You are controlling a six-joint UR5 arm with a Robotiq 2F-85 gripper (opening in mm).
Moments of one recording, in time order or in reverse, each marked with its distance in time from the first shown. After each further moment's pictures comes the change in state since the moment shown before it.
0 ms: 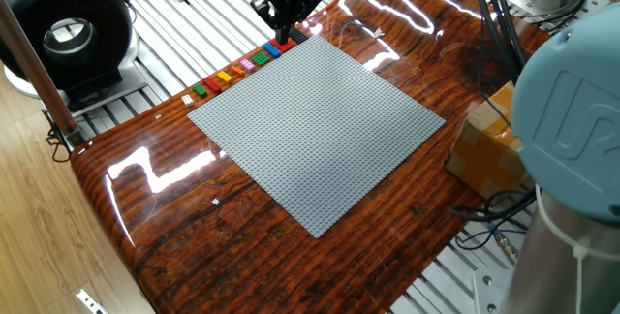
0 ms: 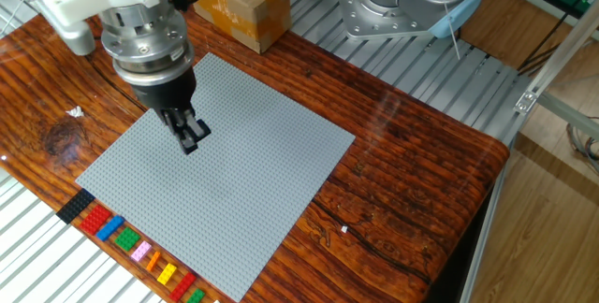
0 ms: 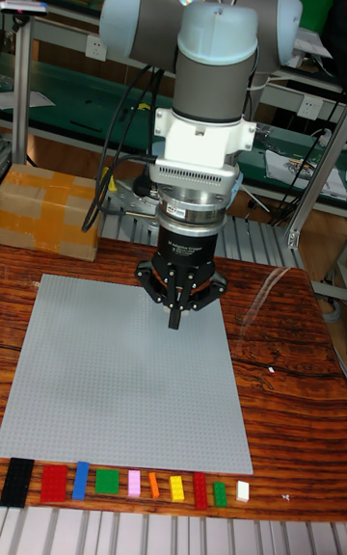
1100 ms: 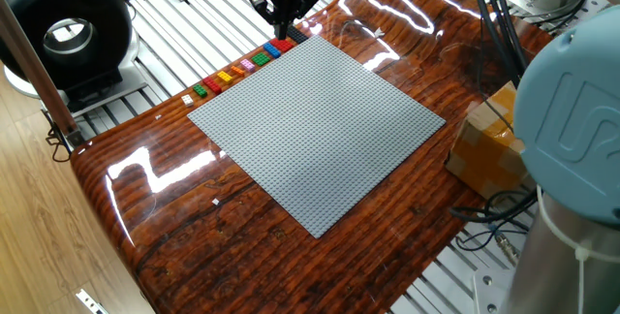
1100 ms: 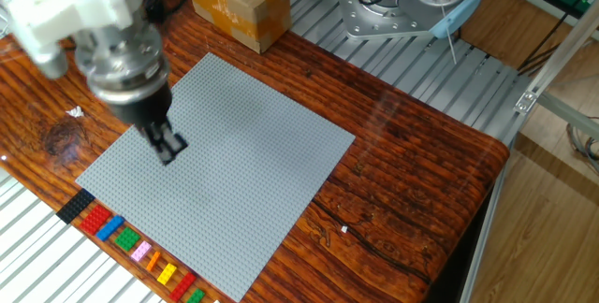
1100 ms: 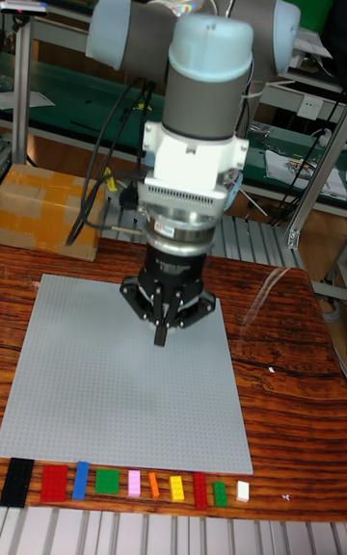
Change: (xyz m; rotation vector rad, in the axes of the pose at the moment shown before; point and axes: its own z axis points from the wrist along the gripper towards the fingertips) arm -0.041 -0.007 0.020 0.032 0.008 -0.058
